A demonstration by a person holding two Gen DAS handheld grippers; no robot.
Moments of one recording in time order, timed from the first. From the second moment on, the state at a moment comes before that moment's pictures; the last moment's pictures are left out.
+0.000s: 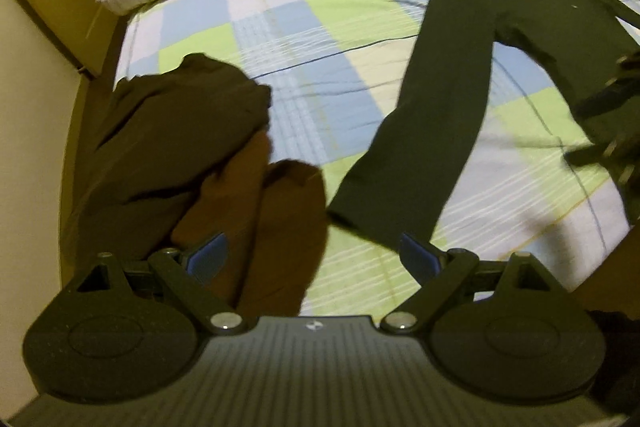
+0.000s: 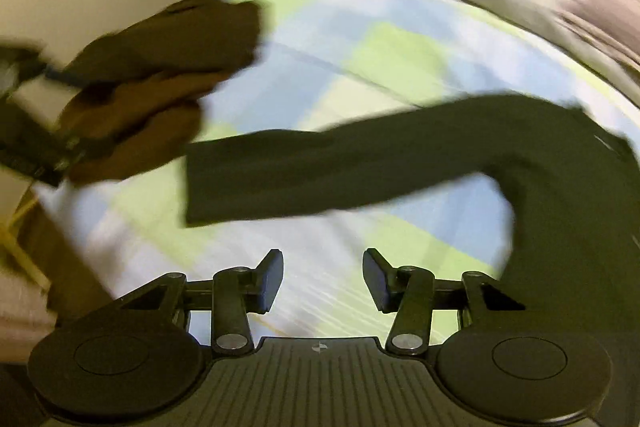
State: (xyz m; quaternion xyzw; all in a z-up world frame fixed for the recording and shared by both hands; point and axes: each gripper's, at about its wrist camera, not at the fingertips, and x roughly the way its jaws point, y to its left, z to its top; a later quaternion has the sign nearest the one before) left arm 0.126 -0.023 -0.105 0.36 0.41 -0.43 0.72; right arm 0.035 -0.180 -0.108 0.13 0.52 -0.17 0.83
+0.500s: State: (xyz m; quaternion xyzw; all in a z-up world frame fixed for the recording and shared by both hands) left arm 0.129 0.026 -0.154 0.37 0.42 -0.39 0.73; right arm 0.131 -0.080 -0.230 -0.14 0.53 0.00 0.84
